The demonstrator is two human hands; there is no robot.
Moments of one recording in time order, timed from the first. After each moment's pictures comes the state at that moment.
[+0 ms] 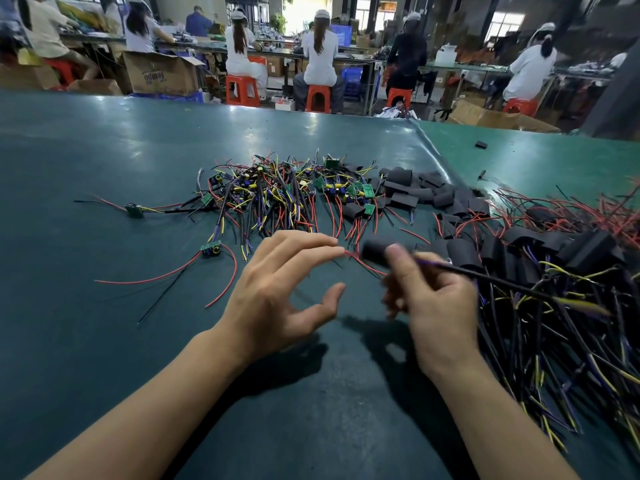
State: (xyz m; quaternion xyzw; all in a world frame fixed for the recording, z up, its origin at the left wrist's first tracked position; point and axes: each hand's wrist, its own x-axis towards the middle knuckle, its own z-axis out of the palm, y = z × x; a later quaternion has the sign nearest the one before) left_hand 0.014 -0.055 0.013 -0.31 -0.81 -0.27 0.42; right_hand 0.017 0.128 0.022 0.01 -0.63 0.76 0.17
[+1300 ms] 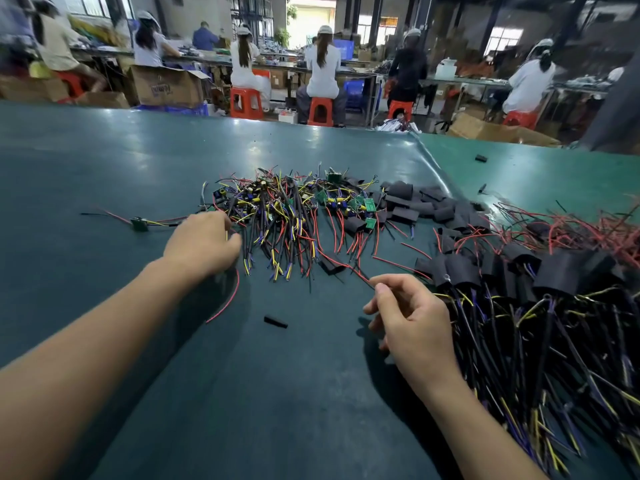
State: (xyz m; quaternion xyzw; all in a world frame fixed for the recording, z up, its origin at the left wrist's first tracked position) left_hand -0.069 -0.152 0.034 0.12 -0.97 -0.13 0.14; right_hand 0.008 0.125 -0.004 0.05 -0.75 0.64 0.15
